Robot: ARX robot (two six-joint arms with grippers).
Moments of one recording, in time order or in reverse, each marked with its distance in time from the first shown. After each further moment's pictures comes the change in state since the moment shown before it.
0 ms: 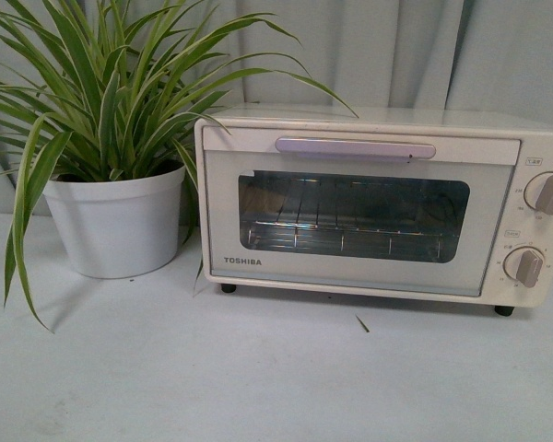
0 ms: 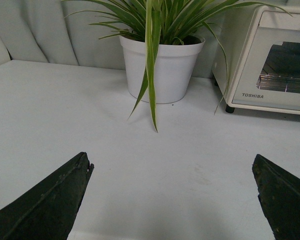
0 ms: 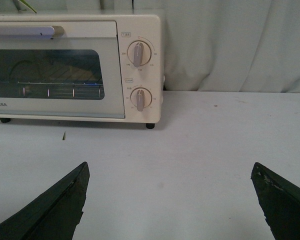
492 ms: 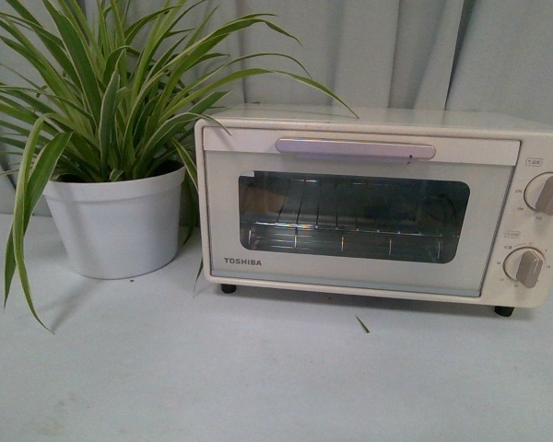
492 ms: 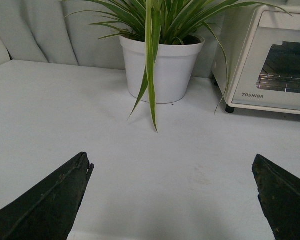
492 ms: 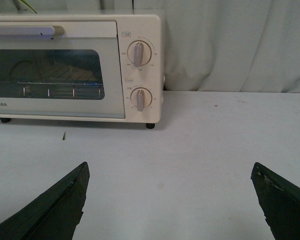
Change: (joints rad) left arm 0.000 0.000 0.000 0.000 0.000 0.000; right arm 0.000 0.000 0.000 0.000 0.000 0.000
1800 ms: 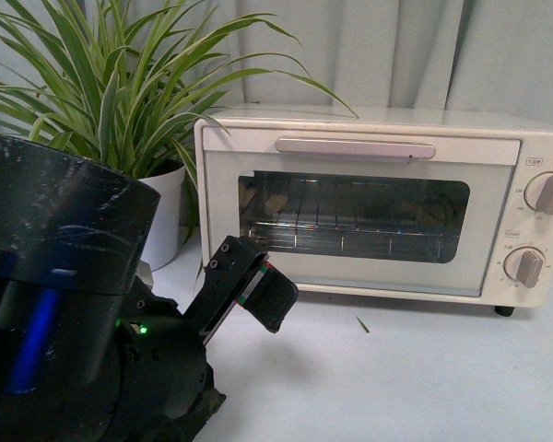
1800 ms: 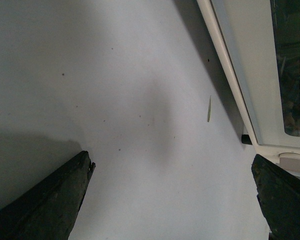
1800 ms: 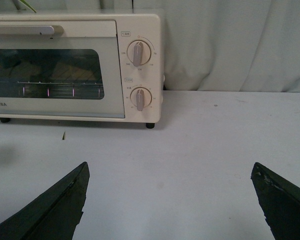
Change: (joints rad) left arm -0.497 1.712 0.721 0.499 -0.006 -1.144; right arm 0.000 0.000 0.000 0.000 0.000 0.000
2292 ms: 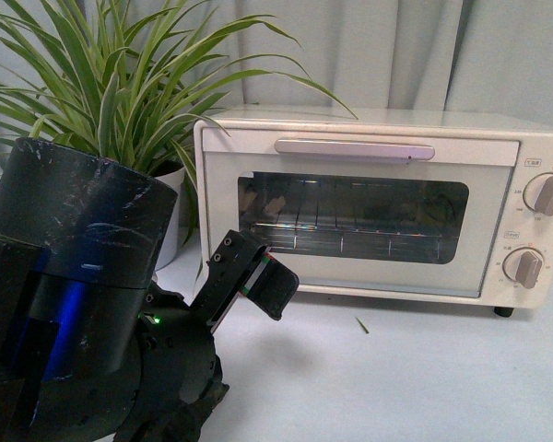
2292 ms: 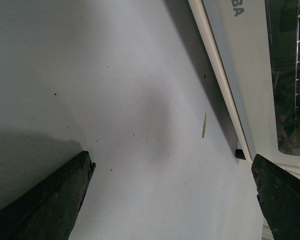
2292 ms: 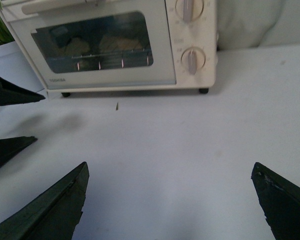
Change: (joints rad) left arm 0.008 0.034 0.028 0.017 -0.033 -0.040; right arm -0.004 0.198 0.061 -0.016 -0.230 0.183
